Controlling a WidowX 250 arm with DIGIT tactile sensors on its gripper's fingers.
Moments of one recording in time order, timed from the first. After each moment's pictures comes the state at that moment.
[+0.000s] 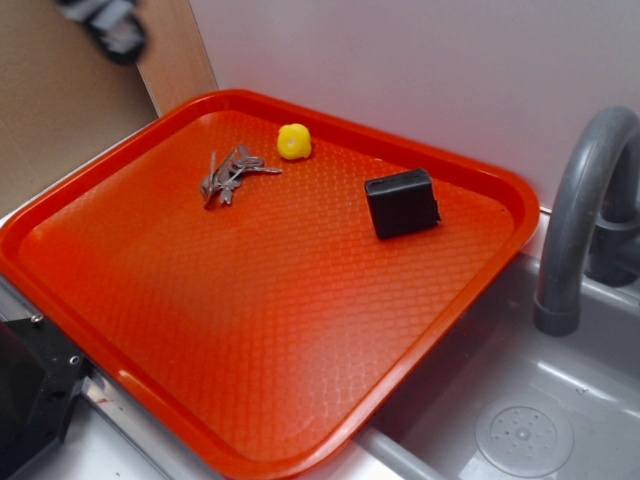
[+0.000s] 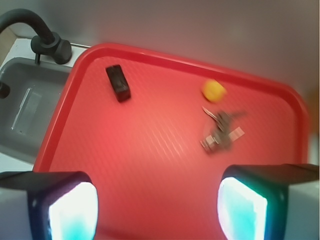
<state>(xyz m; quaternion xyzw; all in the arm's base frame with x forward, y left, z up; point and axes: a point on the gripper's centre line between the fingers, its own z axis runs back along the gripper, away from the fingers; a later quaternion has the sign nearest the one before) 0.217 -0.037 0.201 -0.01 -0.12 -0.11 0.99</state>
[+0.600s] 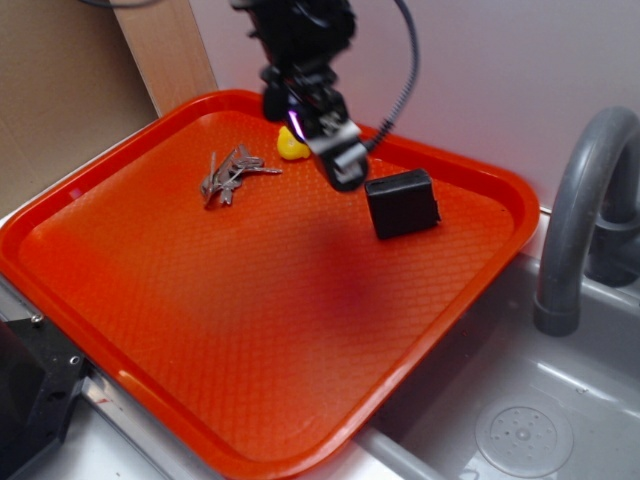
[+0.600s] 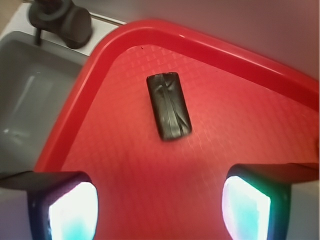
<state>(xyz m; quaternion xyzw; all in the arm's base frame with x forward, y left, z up) 0.284 -0.096 0.103 -0.05 -0.07 -0.17 0.98</state>
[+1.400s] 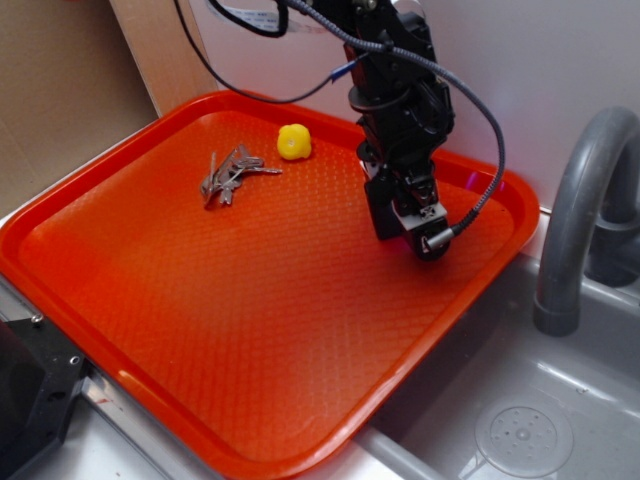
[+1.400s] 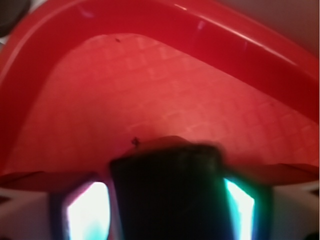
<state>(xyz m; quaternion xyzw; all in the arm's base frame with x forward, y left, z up) 0.325 -0.114 0.038 -0.02 -0.06 -0.19 0.98</state>
